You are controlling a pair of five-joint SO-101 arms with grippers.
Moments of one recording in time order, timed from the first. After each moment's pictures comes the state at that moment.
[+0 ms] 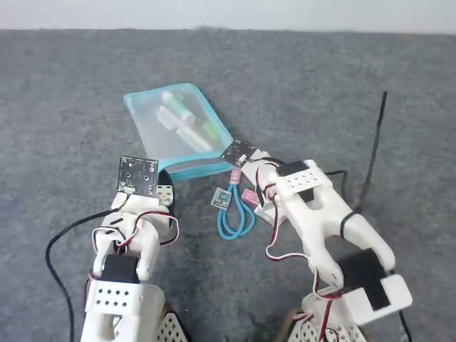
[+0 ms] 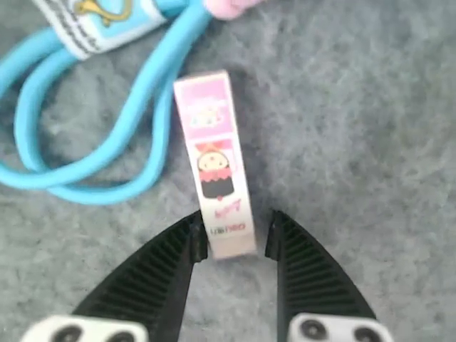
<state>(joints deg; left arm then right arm) -1.9 -79.6 89.5 34.8 0.5 -24.0 -1.7 40.2 53.3 31.9</state>
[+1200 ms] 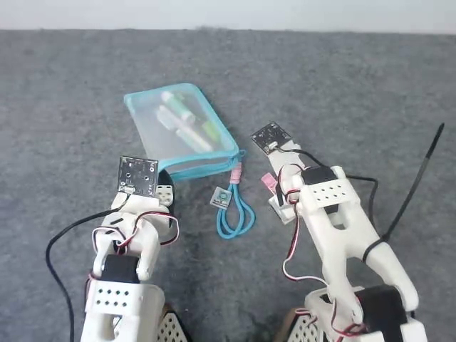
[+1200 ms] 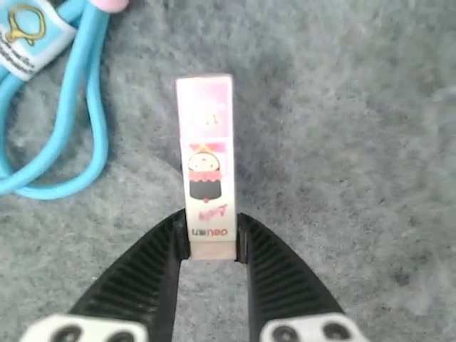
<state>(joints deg) -1.9 -79.6 89.5 34.8 0.5 -17.4 -17.2 46.0 56.7 20.6</state>
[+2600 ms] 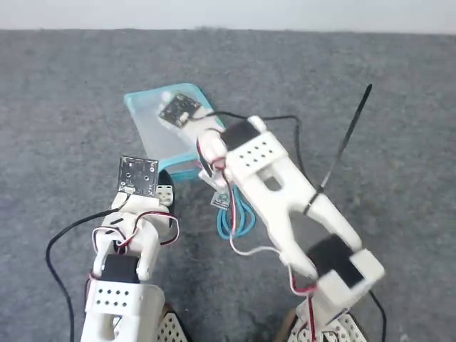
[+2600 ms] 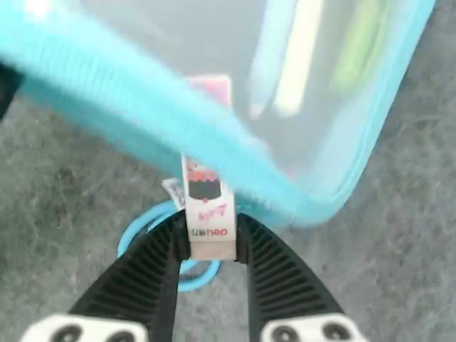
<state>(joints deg) -1.9 -79.6 89.5 34.8 0.5 -38.1 10.3 -4.5 76.4 19.0</state>
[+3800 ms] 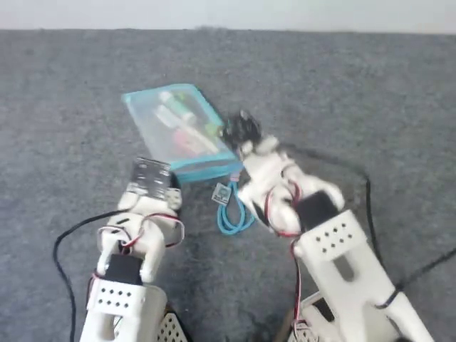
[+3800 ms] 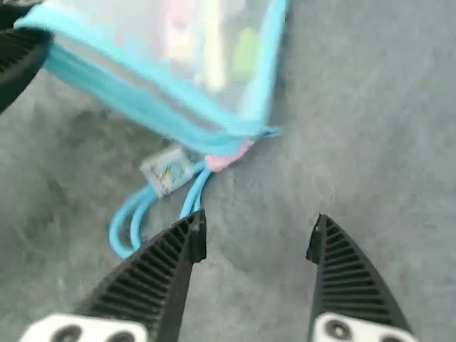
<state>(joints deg) 3.2 -79.6 89.5 35.8 -4.4 -32.0 -41.2 46.2 57.1 15.6</state>
